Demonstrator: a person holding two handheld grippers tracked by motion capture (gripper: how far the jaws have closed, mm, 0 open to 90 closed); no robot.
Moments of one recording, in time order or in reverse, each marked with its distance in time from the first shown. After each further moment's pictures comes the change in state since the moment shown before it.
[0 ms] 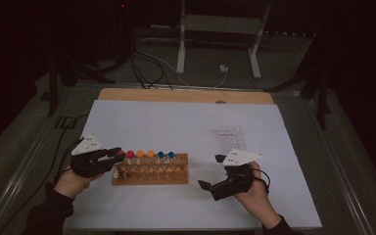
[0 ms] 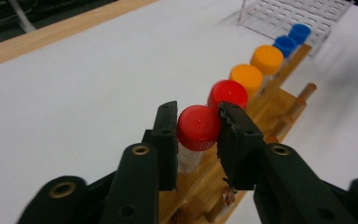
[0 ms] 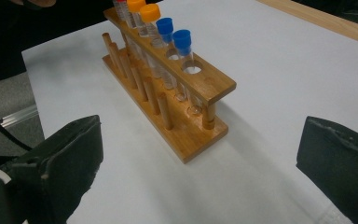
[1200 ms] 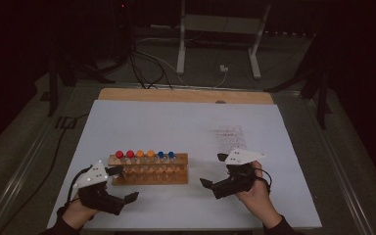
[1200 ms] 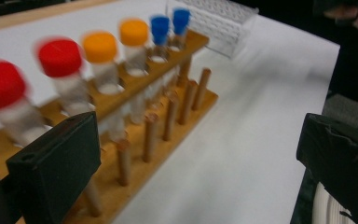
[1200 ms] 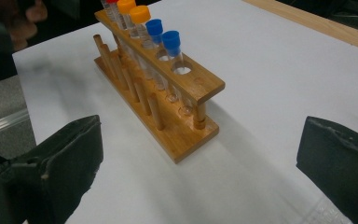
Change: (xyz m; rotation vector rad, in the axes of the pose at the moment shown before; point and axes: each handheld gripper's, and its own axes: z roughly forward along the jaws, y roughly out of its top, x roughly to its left) left arm -0.065 -0.041 0.004 -0.085 -0.182 0.007; right arm -0.004 -0.001 -0.002 -0.009 -0.025 0.005
